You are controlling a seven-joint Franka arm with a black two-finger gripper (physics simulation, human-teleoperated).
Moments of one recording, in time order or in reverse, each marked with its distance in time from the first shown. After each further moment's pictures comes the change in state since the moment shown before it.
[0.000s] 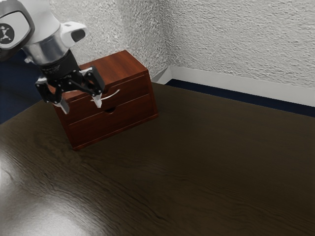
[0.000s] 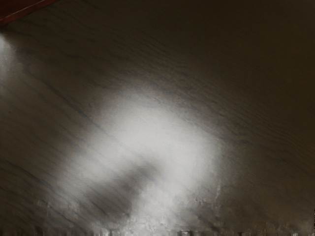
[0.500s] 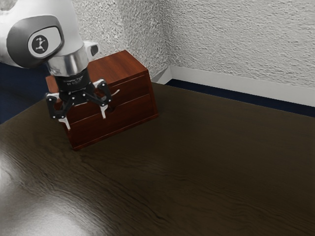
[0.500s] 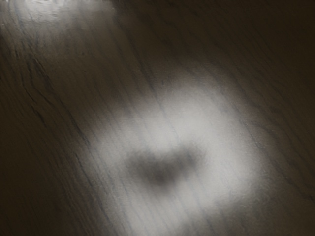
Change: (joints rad) arm 0.259 0.137 -0.253 0.040 0.115 -0.025 -0.309
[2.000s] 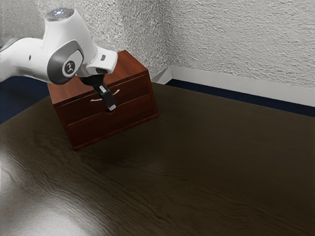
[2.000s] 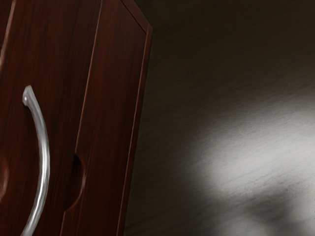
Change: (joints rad) arm 0.457 0.297 -0.359 0.110 0.110 0.464 1.374
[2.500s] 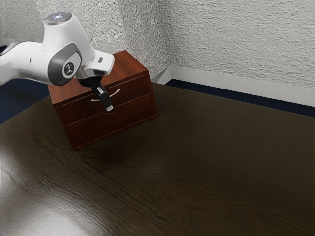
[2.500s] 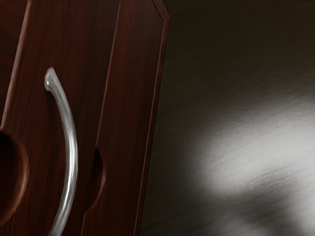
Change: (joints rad) arm -0.010 0.053 0.040 0.038 -0.004 0.008 0.018
